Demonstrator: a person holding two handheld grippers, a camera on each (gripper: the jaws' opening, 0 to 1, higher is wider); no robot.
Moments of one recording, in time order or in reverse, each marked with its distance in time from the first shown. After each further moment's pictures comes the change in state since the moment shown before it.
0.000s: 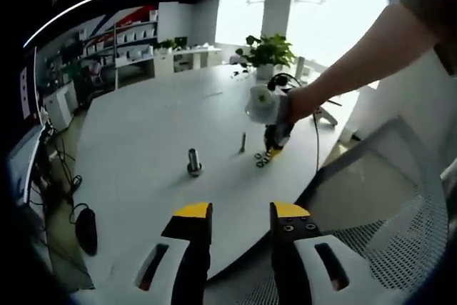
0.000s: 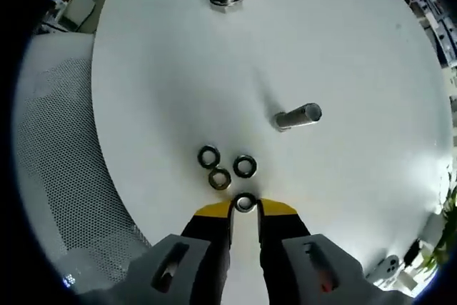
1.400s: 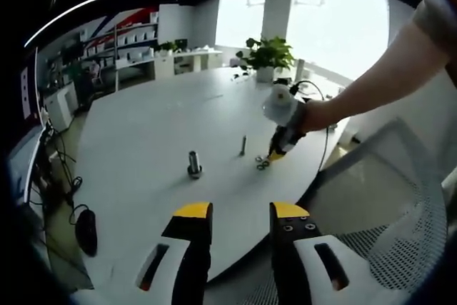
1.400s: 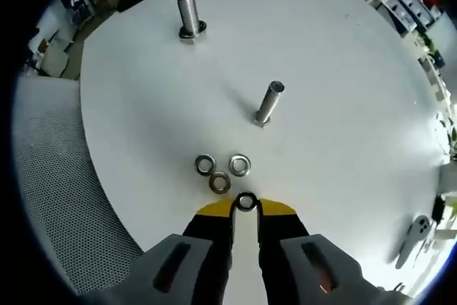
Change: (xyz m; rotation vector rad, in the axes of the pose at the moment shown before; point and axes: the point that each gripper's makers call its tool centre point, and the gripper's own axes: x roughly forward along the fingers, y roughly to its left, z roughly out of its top) left arm -0.002 0.001 0.003 -0.005 -0.021 0.003; right arm -0.007 0.001 -0.001 0.255 -0.260 -0.078
